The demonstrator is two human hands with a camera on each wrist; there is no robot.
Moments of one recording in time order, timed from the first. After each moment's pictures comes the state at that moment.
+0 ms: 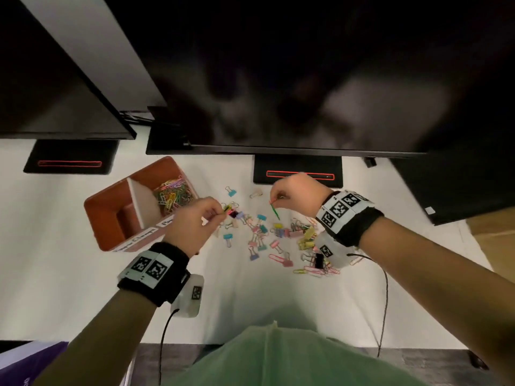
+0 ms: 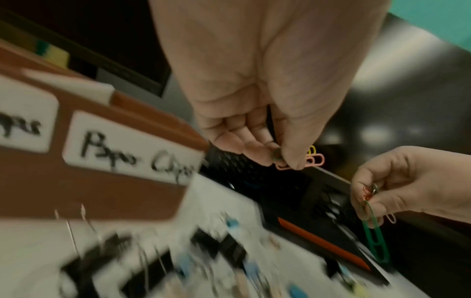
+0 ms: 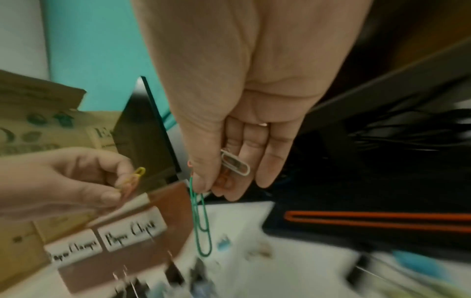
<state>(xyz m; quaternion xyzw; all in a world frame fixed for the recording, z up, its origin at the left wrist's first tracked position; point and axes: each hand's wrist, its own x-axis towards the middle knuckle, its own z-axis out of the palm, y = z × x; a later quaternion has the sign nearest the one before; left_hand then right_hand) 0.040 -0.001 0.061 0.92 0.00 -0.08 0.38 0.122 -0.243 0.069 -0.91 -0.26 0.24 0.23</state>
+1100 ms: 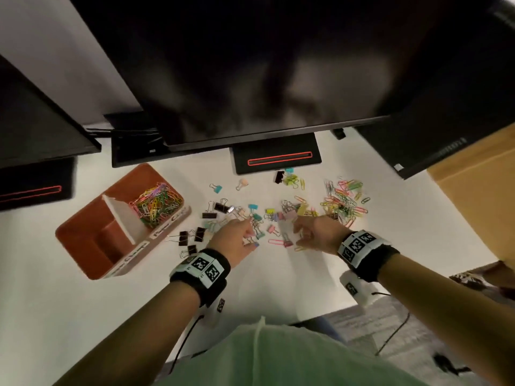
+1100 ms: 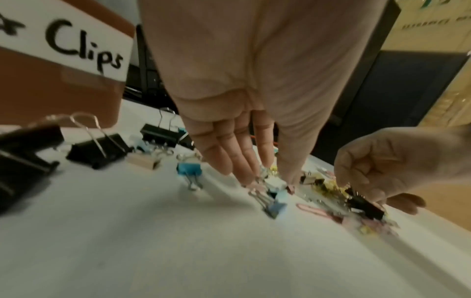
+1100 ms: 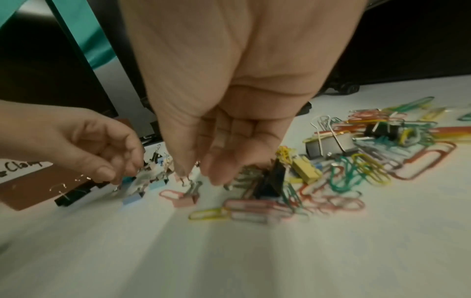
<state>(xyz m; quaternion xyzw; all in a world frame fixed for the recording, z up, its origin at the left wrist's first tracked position) 0.027 -0.037 0.005 0.90 -0.16 -0.30 0.26 0.003 -0.274 0.025 -0.91 -0.04 0.37 0.21</state>
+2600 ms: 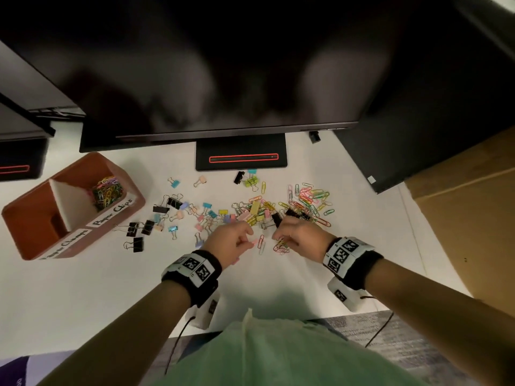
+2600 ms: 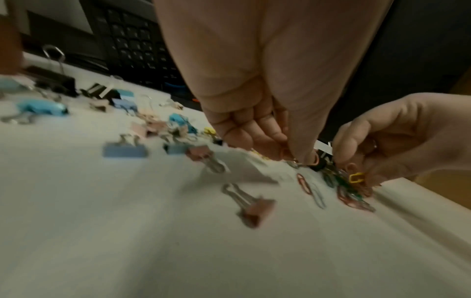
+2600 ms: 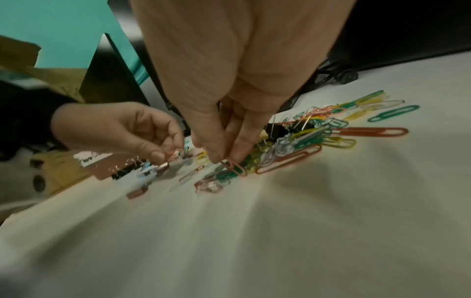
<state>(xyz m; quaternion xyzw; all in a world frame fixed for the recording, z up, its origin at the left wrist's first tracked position) 0.005 -0.157 -0.003 0.89 -0.10 -0.29 0.33 0.004 -0.382 -0.017 -0.88 -0.23 0.27 0.32</state>
